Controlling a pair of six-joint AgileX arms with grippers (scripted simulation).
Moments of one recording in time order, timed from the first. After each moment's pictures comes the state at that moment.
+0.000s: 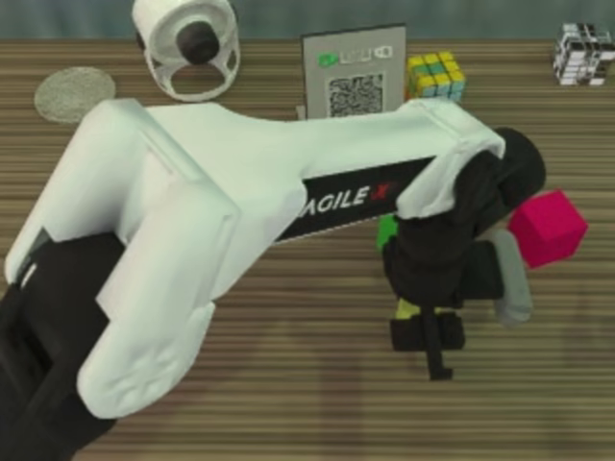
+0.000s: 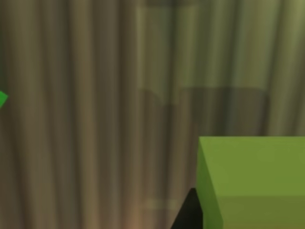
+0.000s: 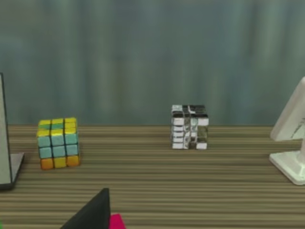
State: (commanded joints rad) left arm -0.93 2.38 1.91 -1.08 0.02 0.65; right arm 0.00 0.00 0.00 0.00 0.00 0.00
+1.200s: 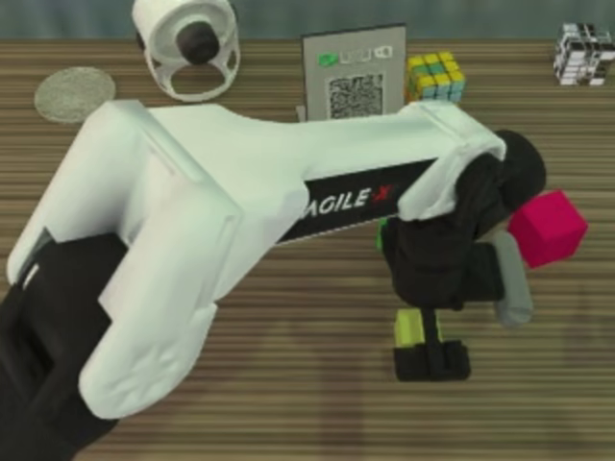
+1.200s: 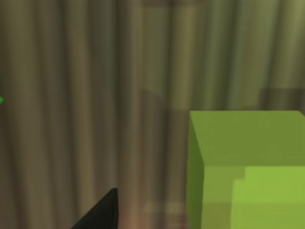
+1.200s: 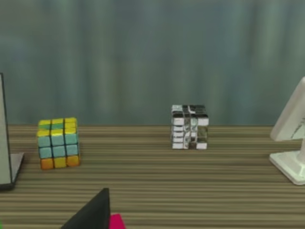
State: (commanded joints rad) left arm -0.93 2.38 1.91 -1.08 0.02 0.65; right arm 0.00 0.00 0.00 0.00 0.00 0.00
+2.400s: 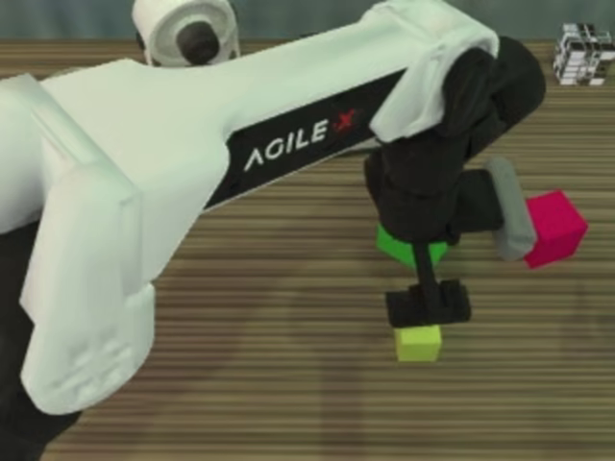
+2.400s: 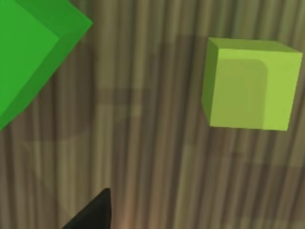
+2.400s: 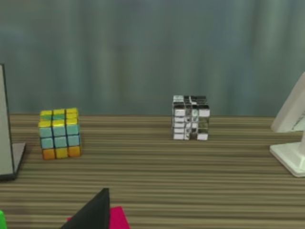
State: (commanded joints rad) left arm -0.89 2.28 2.06 -1.29 0.01 0.63; right arm 0.01 0.06 0.06 -0.04 0.00 0.00
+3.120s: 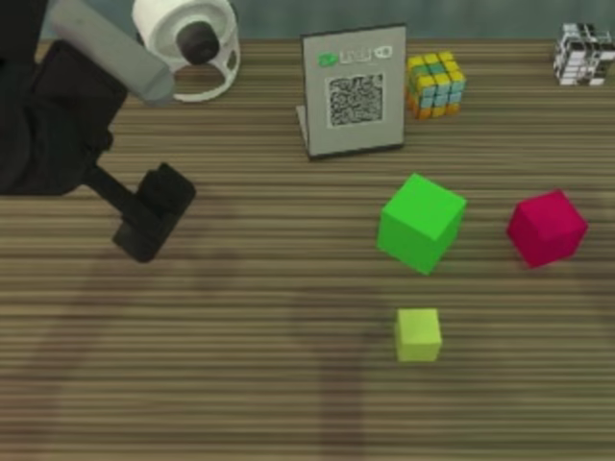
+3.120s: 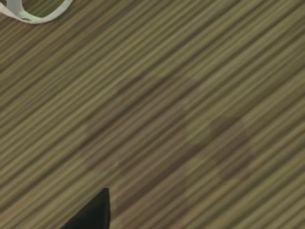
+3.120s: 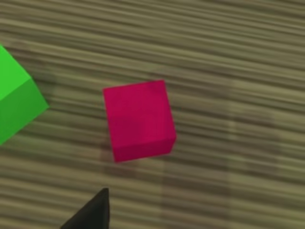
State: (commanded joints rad) left arm -0.42 1.20 1.08 -0.73 -0.01 0.33; right arm 0.10 1.08 0.90 -0.62 0.00 -0.08
